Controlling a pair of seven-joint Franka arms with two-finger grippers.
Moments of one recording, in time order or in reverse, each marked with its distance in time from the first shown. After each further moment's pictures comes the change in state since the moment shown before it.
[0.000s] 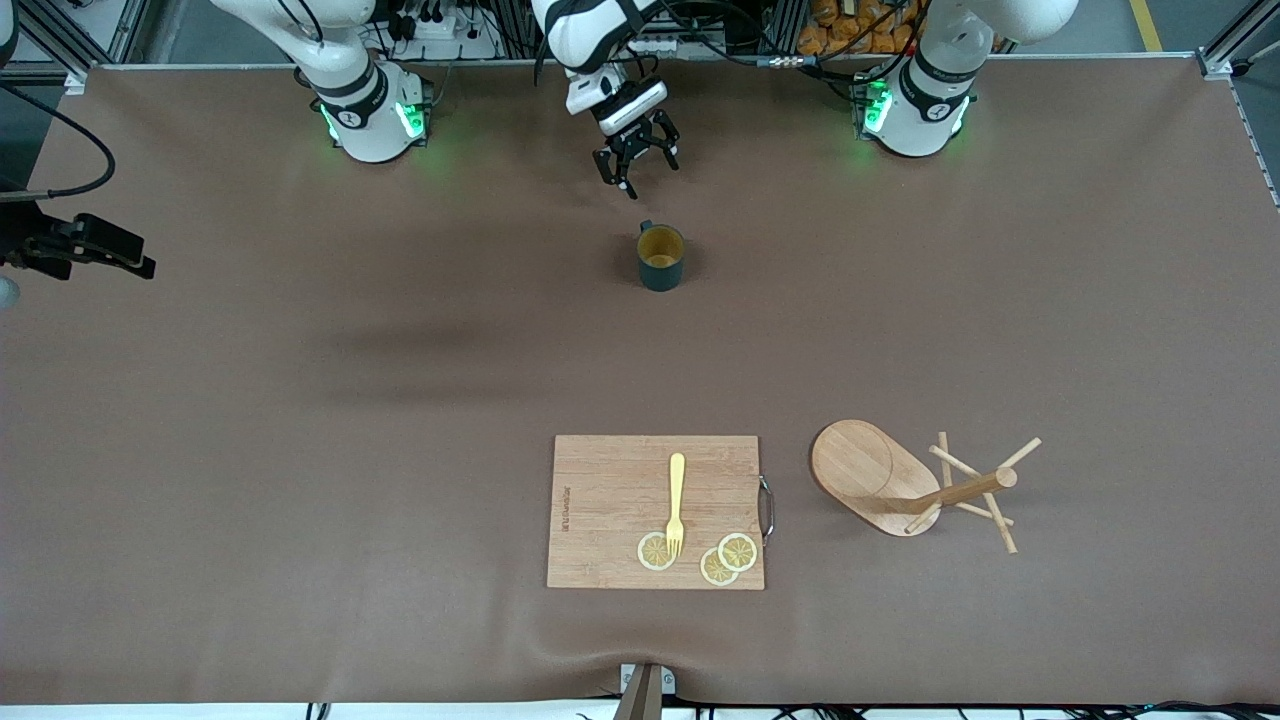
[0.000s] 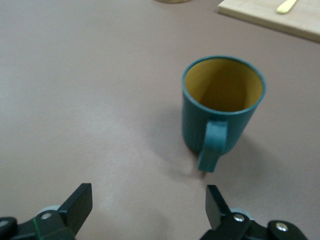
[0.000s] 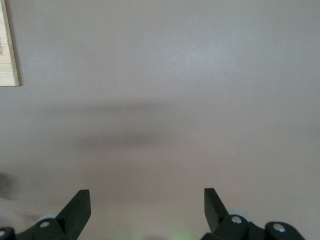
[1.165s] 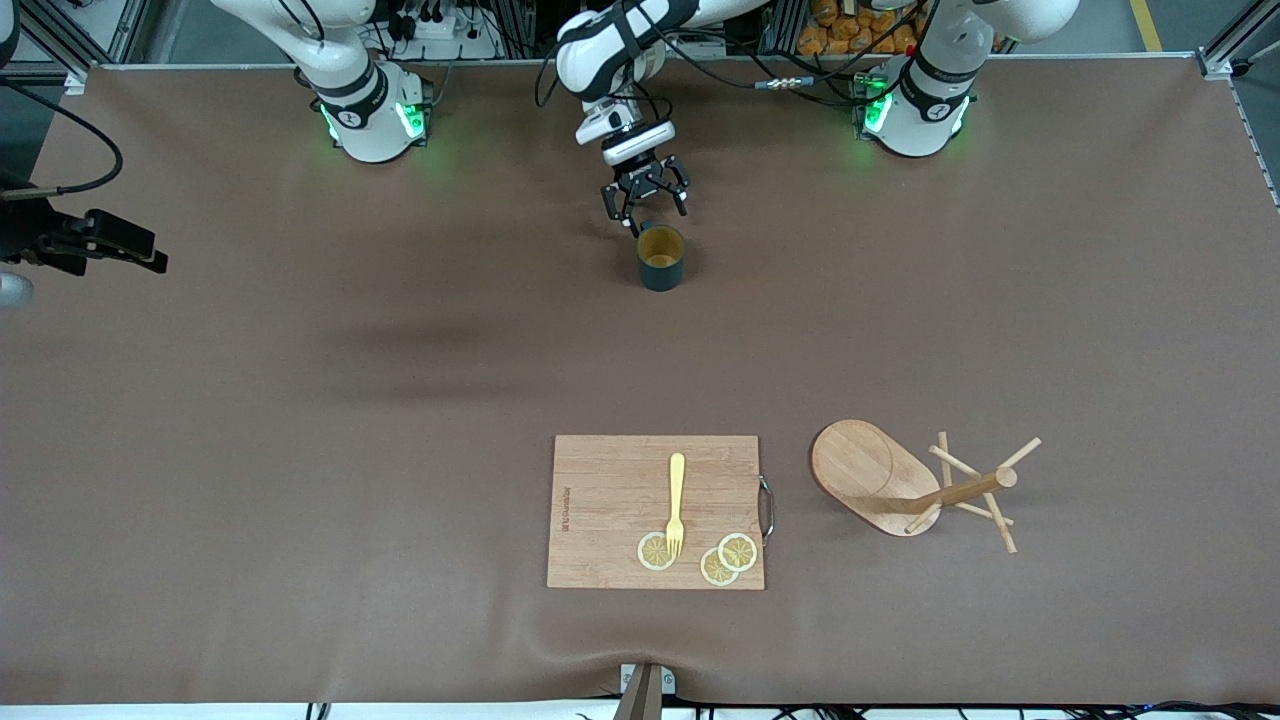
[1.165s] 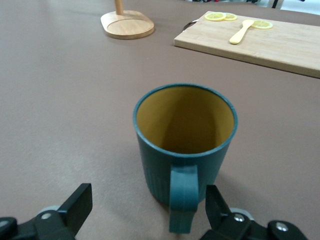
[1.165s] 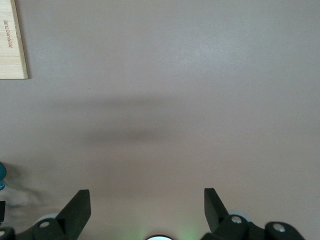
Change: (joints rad) left arm 0.036 0.062 0.028 -0.069 0.275 0.001 0.003; right arm 0.000 0.000 0.003 -0.001 0.029 -0.024 0.000
